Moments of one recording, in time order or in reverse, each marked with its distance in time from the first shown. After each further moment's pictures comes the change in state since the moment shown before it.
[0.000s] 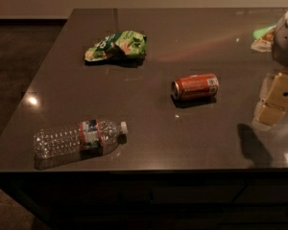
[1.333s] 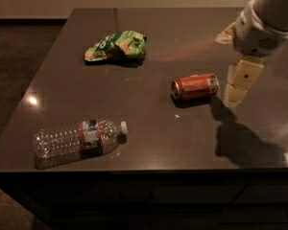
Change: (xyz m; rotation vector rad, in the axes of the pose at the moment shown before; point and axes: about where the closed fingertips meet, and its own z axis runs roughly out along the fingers) arm -0.037 -0.064 0.057 -0.031 -0.079 -0.150
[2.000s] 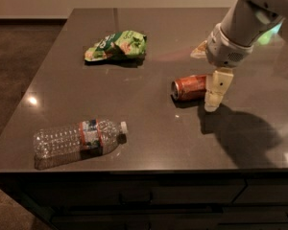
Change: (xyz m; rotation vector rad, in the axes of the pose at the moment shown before) arm -0.021 -0.023 0.076 -0.108 -0.066 -0.131
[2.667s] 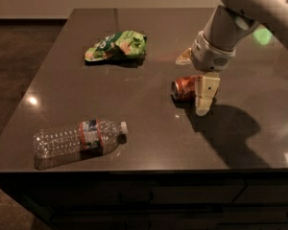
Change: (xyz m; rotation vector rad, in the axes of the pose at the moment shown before) arm -0.022 0.001 0.029 -0.074 -0.012 -0.113
